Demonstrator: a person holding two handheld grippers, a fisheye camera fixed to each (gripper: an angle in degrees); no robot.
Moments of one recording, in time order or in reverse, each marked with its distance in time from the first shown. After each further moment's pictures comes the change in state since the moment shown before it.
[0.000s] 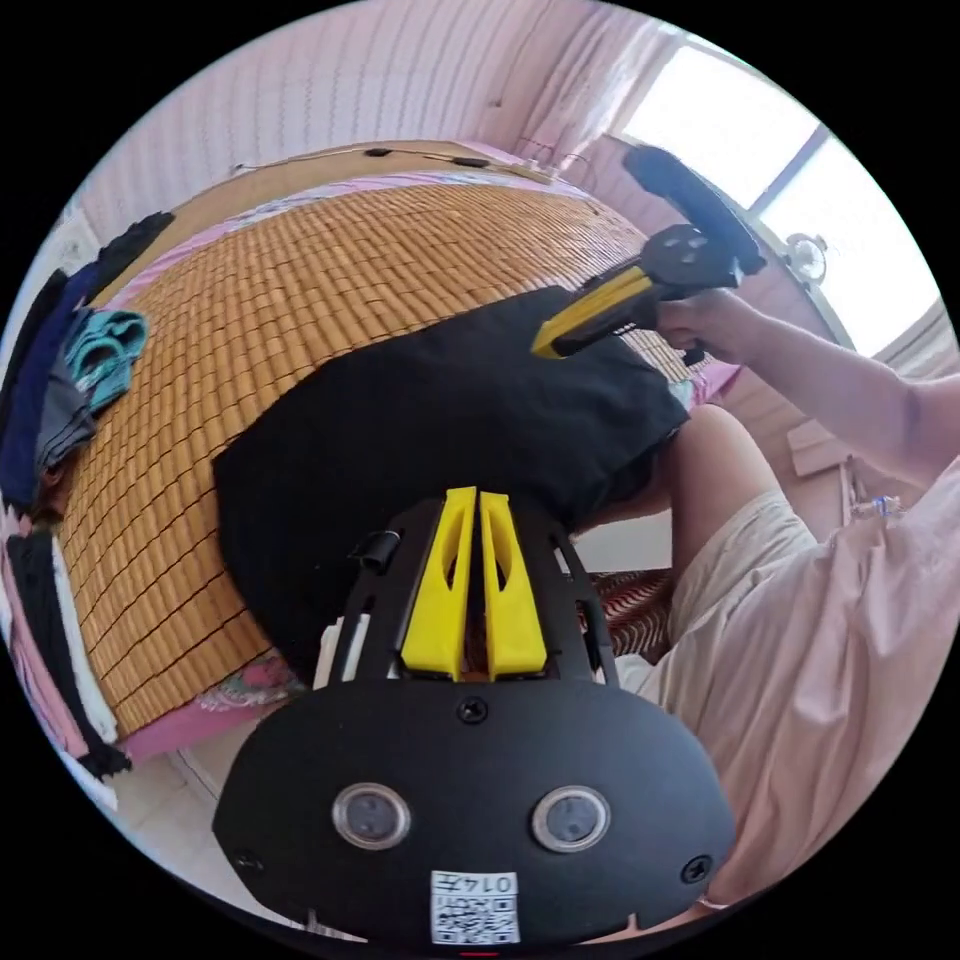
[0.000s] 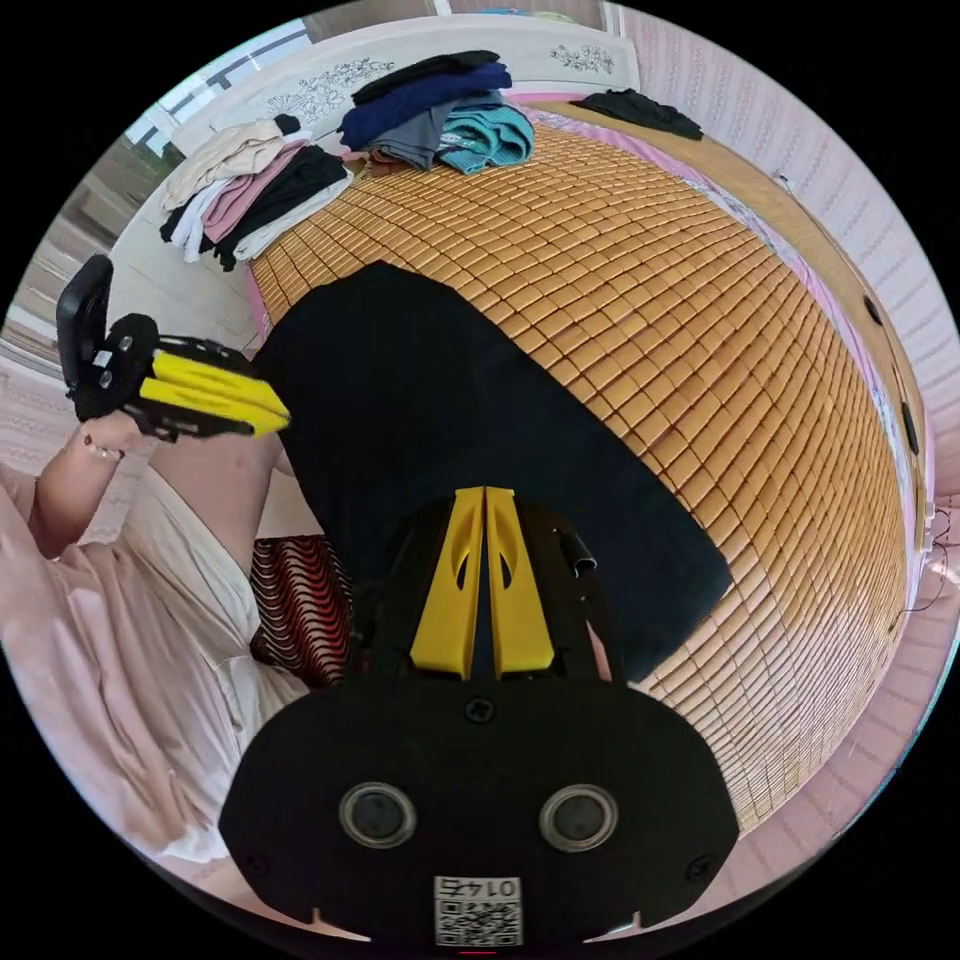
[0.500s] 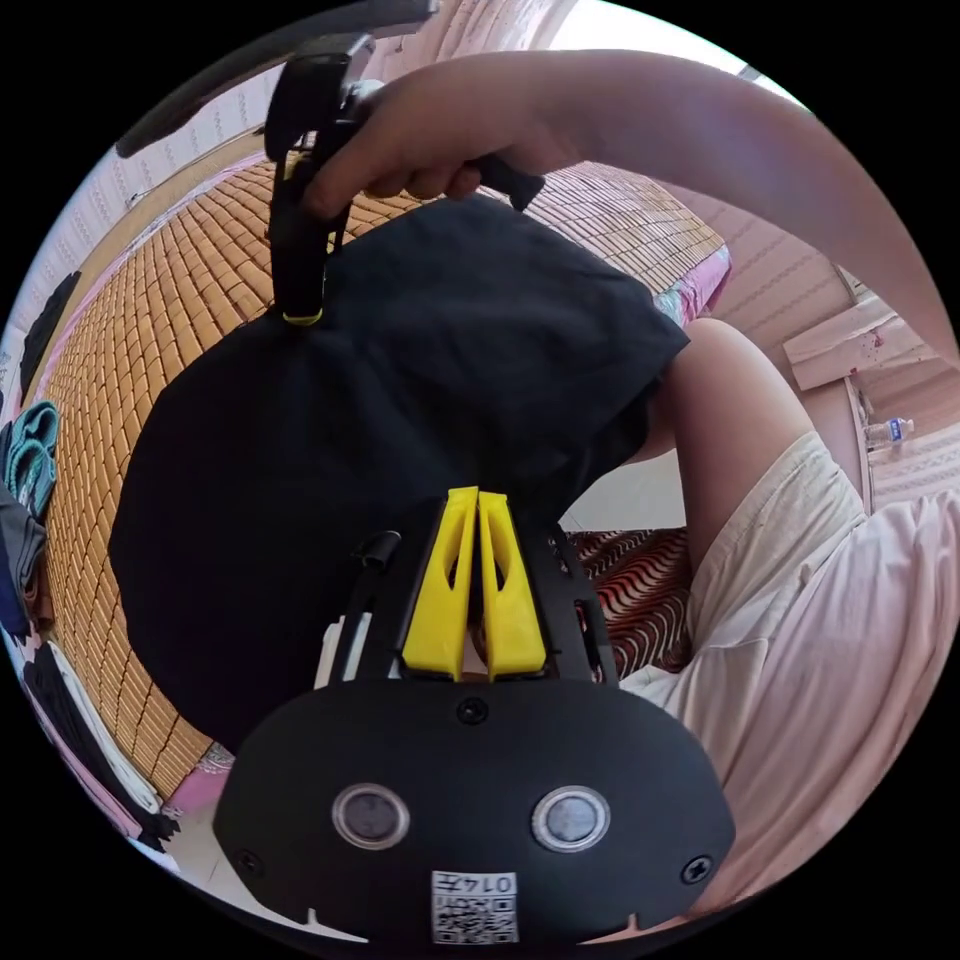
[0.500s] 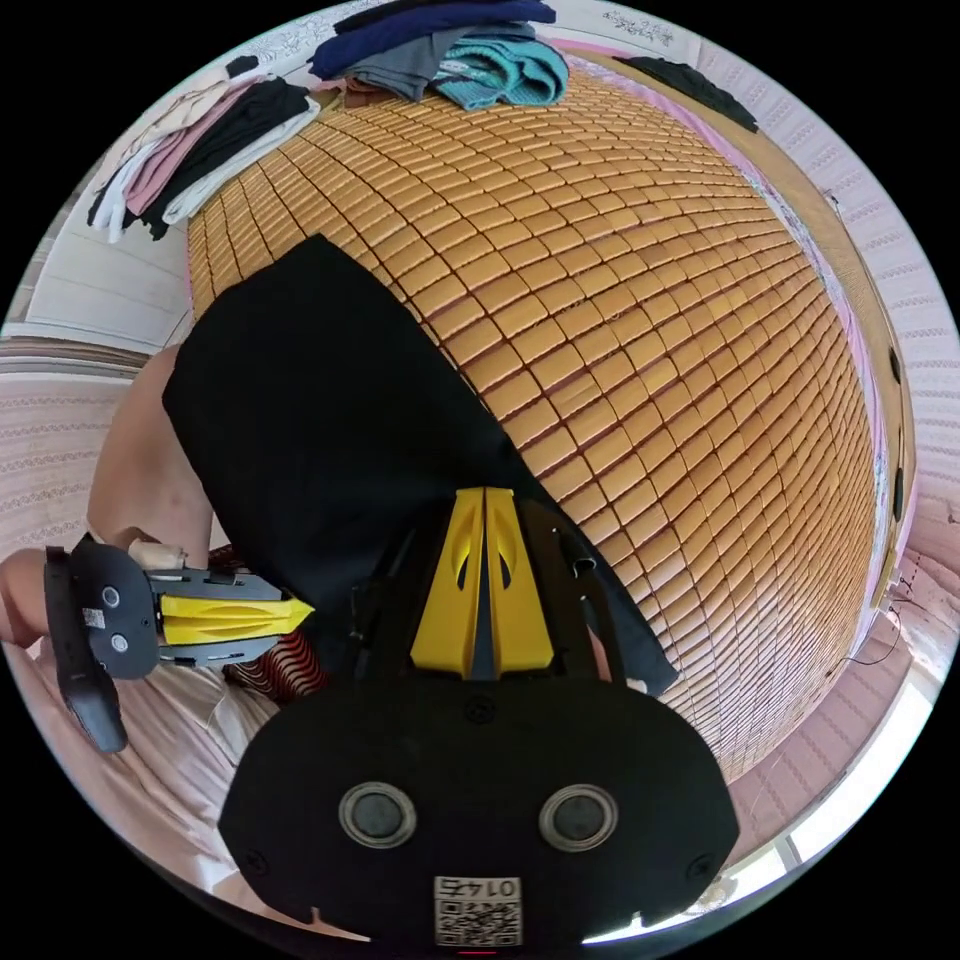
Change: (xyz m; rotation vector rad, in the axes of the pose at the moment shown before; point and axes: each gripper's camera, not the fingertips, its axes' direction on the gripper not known) left arm 0.040 -0.029 0.067 -0.144 -0.079 0.096; right arm 0.035 -0.078 0.067 -0.250 0.085 -0.052
